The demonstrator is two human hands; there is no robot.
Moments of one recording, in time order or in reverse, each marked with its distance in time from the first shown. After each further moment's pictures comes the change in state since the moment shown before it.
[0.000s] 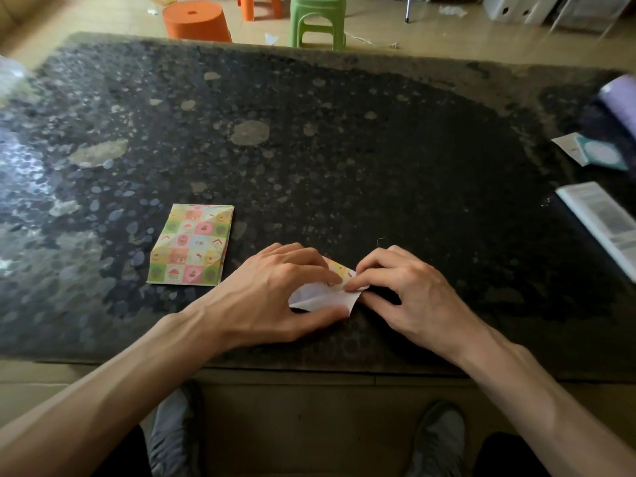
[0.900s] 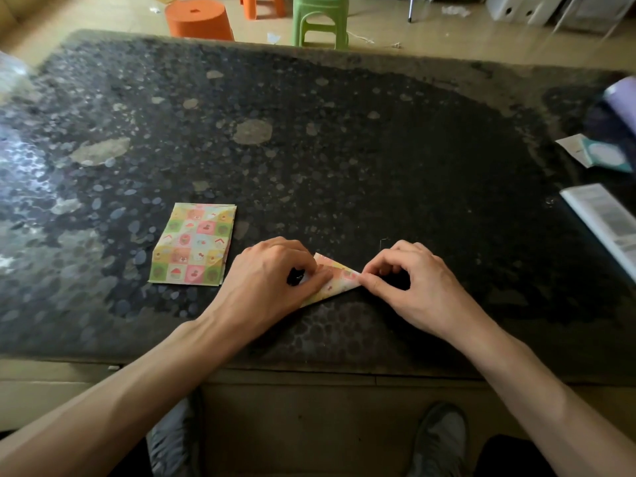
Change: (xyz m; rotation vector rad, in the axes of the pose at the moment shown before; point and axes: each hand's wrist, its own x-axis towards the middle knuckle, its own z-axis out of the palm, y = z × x) left_hand 0.004 -0.003 0.013 -0.041 0.249 -0.270; right_hand 0.008 0.009 0.001 0.121 0.017 0.345
